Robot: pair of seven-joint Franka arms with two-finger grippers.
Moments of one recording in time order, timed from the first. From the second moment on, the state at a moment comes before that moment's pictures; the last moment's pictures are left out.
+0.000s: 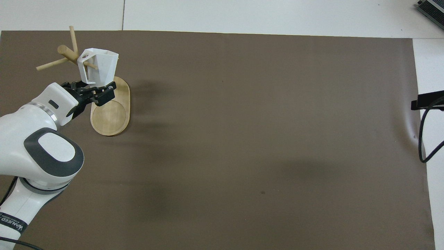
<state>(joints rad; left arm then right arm) -0.11 0.04 -0.10 -2.21 -0.93 2.96 0.83 -0.10 -0.04 -0.05 -1.64 0.01 1.70 -0.03</state>
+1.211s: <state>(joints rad) 0.07 -0.03 -0.09 -1.89 -0.28 2.23 0.39 -0.10 -0.04 -0.05 -1.64 0.01 1.70 -0.03</state>
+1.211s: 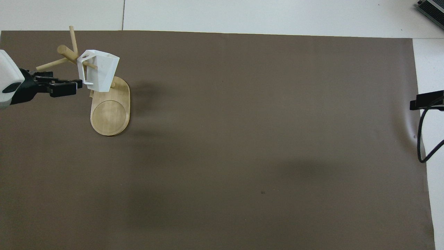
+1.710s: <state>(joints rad) 0.04 -0.08 -0.13 -1.73 -0.08 1.78 0.03 -0.10 -0.04 -0.05 -1.64 0.01 1.70 -0.03</state>
